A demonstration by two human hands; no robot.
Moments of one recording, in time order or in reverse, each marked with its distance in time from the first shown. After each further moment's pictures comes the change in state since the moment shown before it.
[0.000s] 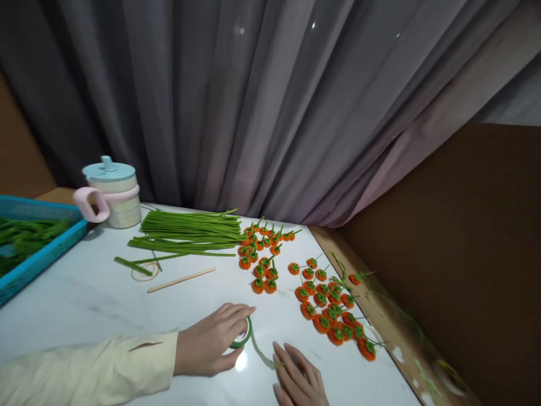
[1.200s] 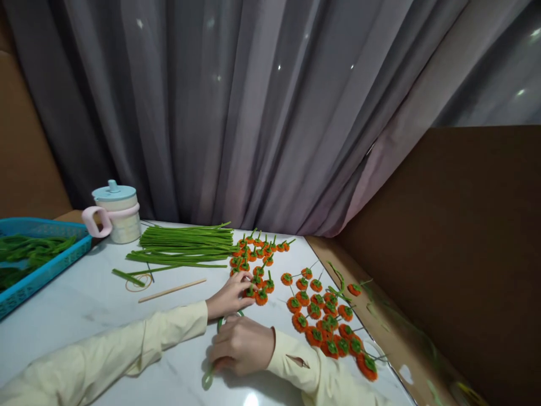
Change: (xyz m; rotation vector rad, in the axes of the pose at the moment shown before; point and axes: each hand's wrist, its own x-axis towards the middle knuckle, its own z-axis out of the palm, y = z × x) left_hand 0.086 -0.053 0.026 -0.460 0.231 -0.387; right_hand 0.146 -0.011 0.024 0.219 -0.559 -0.832
